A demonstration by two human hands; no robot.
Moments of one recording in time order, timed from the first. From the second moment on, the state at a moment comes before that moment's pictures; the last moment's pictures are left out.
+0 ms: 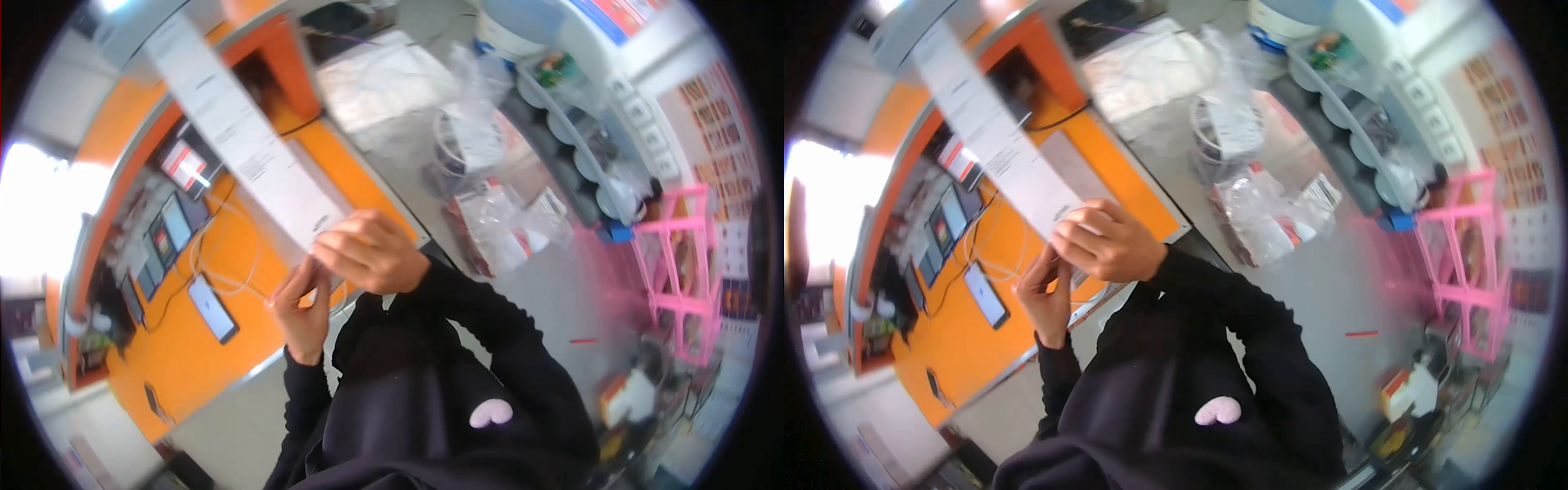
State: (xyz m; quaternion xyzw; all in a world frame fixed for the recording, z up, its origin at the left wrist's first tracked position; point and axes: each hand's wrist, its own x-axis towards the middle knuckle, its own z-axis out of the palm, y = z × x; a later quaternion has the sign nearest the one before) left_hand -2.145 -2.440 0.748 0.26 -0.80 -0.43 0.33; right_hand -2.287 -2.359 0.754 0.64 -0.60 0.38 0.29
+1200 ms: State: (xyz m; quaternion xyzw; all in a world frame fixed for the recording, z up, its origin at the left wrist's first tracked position) left_hand -2.173 -2.425 0.646 0.36 -0.56 -0.69 0.28; right_hand -2.331 -2.059 0.581 0.49 -0.85 0.16 0.13
